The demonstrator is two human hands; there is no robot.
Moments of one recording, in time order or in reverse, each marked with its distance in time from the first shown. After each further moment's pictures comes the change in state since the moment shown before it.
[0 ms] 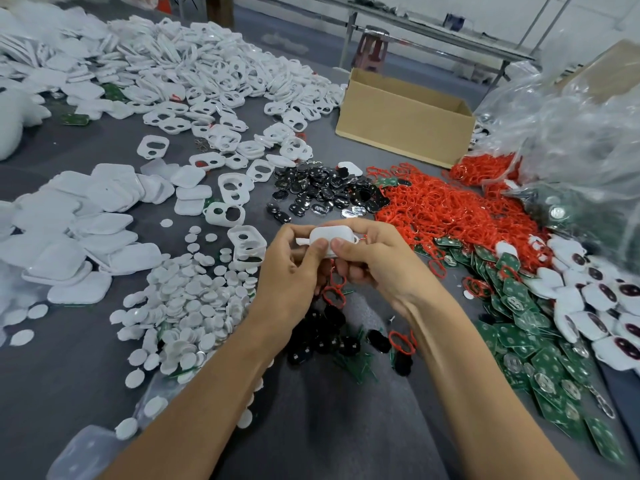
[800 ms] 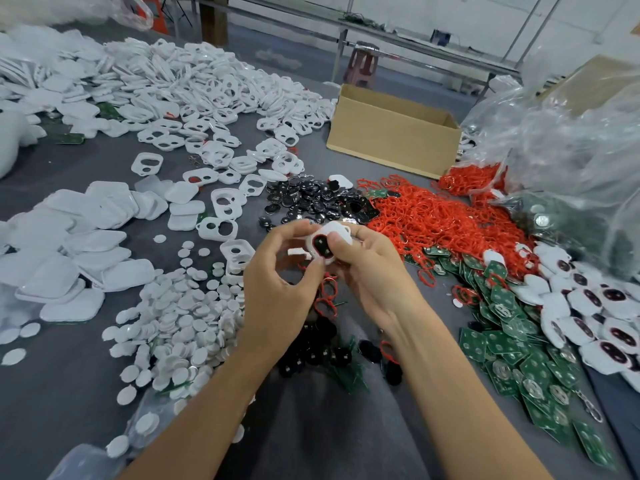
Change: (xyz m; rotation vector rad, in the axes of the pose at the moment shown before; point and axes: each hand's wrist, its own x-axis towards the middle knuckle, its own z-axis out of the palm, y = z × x) left_hand -0.010 0.012 0.000 0.100 0.075 0.319; right_hand 0.001 -0.005 0.015 0.387 0.178 -0.003
